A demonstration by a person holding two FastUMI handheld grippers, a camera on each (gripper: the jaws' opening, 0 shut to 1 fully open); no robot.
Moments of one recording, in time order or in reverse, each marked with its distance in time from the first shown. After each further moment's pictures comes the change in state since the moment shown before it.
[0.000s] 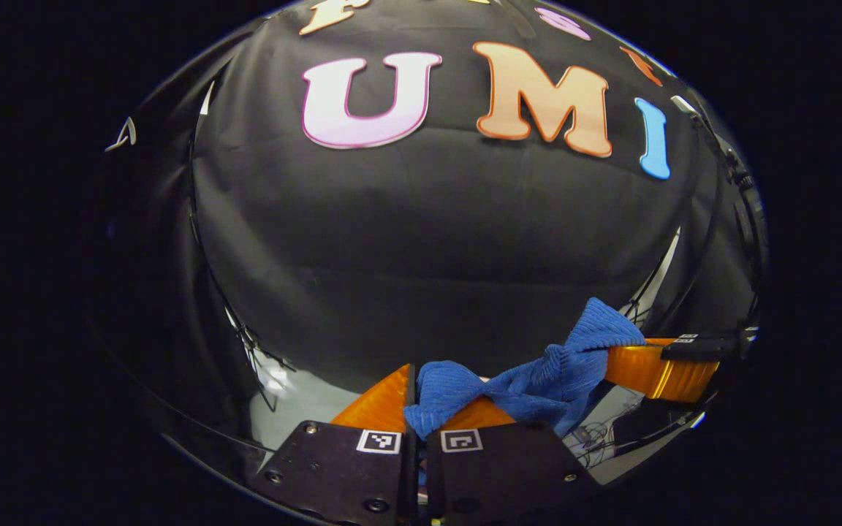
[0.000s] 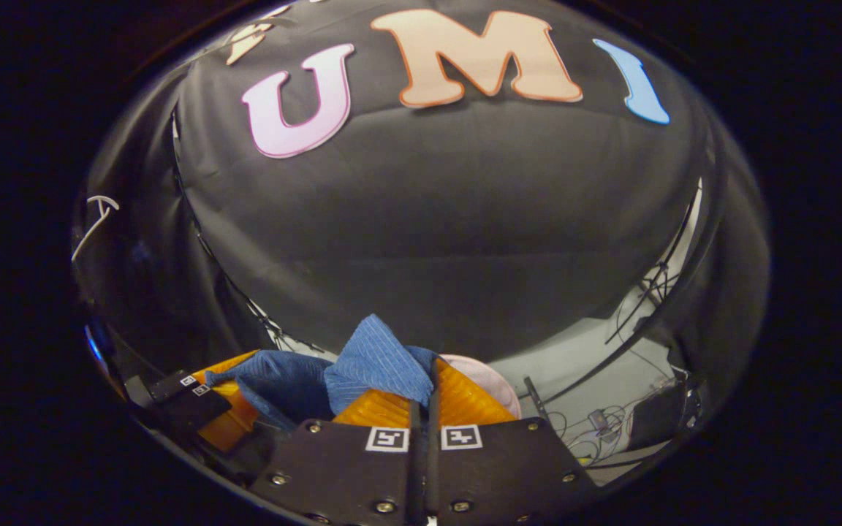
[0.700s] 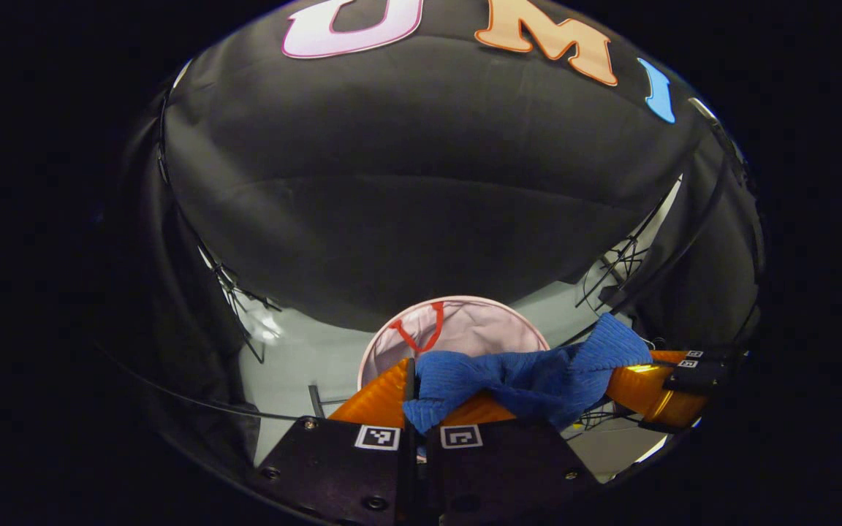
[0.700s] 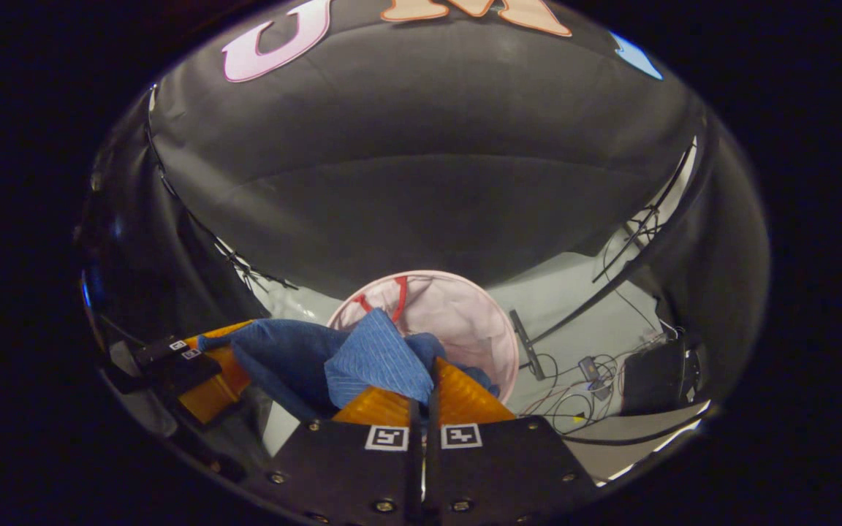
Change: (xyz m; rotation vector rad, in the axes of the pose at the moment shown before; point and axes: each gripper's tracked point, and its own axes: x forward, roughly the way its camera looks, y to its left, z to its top) left arm 0.029 0.006 -0.106 0.000 0.300 -0.059; right arm 0.024 -0.013 -0.102 -0.019 0.244 -0.091
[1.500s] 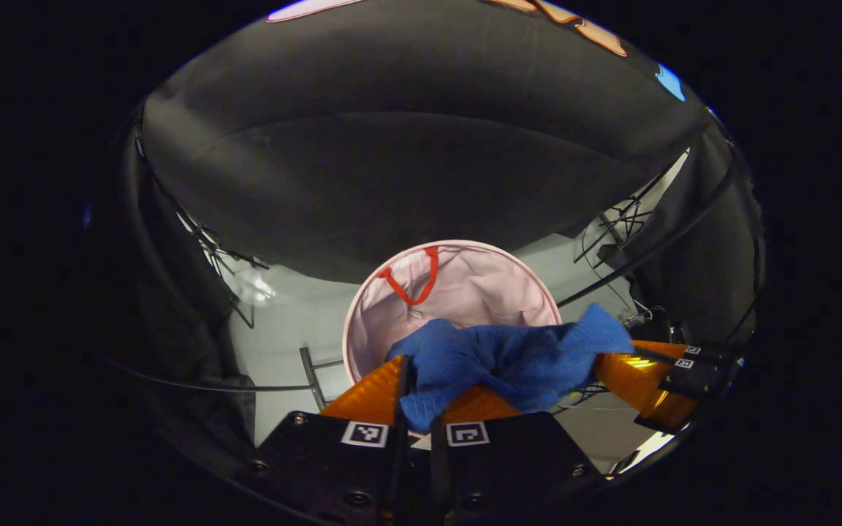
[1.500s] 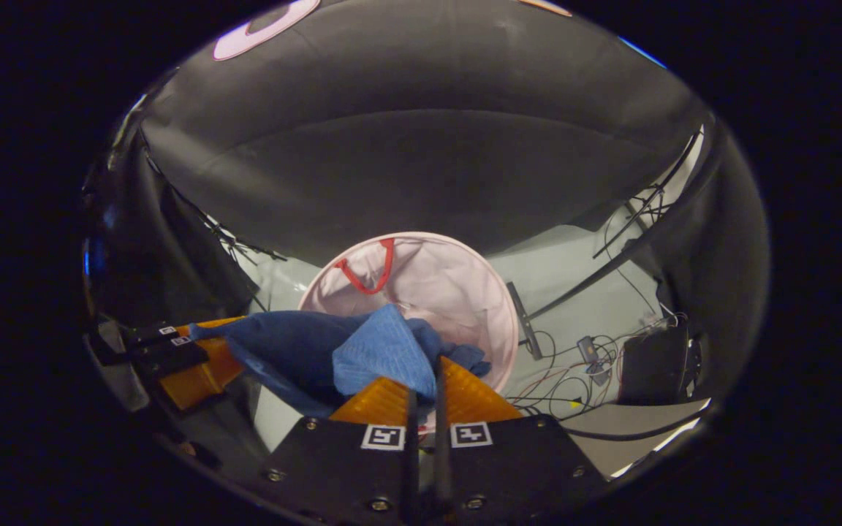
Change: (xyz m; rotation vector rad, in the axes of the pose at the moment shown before) left arm 0.030 -0.004 -0.050 -0.007 0.202 -0.023; right arm 0.033 -0.016 -0.037 -0.020 0.099 -0.005
